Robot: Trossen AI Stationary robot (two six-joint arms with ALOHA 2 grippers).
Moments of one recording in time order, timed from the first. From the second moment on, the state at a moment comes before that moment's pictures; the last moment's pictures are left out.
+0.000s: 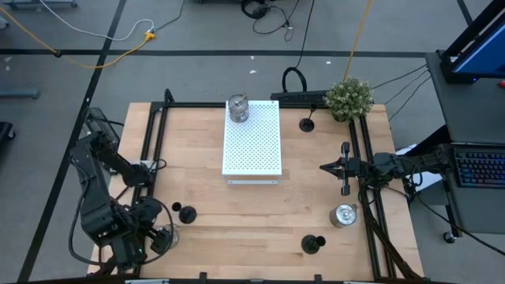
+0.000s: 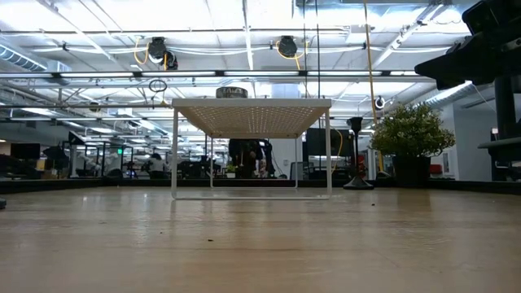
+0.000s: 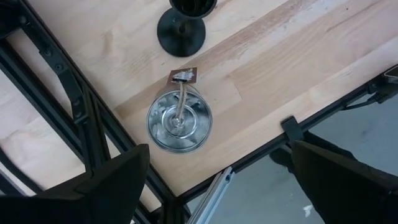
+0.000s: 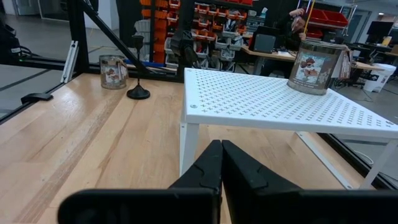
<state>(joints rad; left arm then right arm) -1.03 1.50 1.59 -1.57 -0.11 -2.08 0.21 0.02 0.14 -0.20 0.29 -0.09</state>
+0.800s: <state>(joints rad) -1.07 1.50 1.59 -1.57 -0.10 -2.10 0.21 0.02 0.14 -0.20 0.29 -0.09</state>
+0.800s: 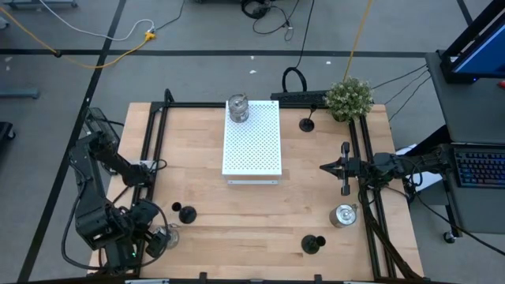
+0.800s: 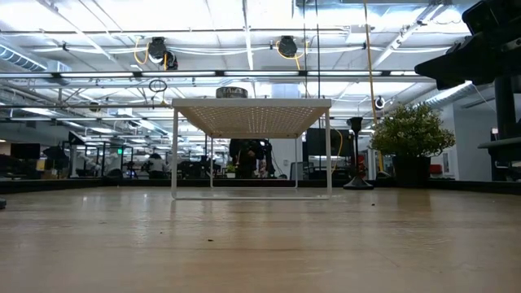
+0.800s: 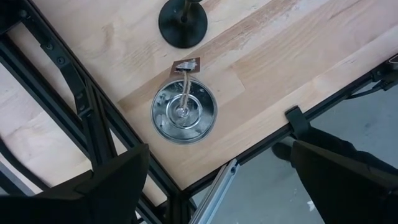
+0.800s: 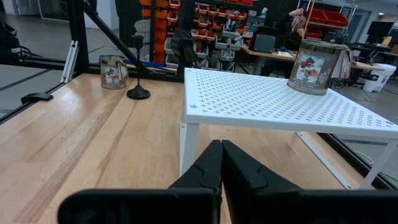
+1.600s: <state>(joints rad) -1.09 1.51 1.51 -1.46 -0.03 -2.25 0.21 0.02 0.14 -0.20 0.29 -0.09</state>
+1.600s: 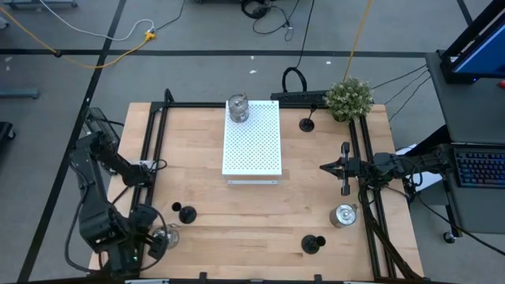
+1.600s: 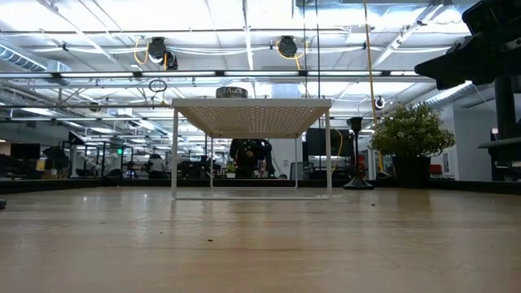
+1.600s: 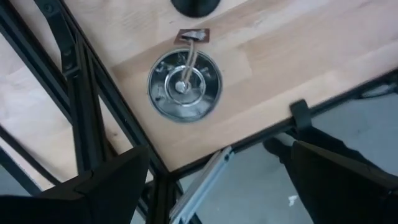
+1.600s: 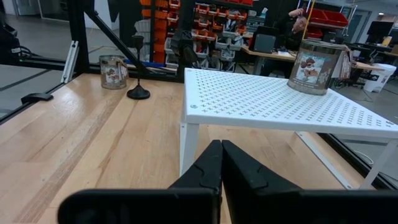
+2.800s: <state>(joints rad) -1.09 1.51 1.23 -1.25 -0.05 -2.26 0.21 0.02 0.14 -0.20 0.29 -0.09</state>
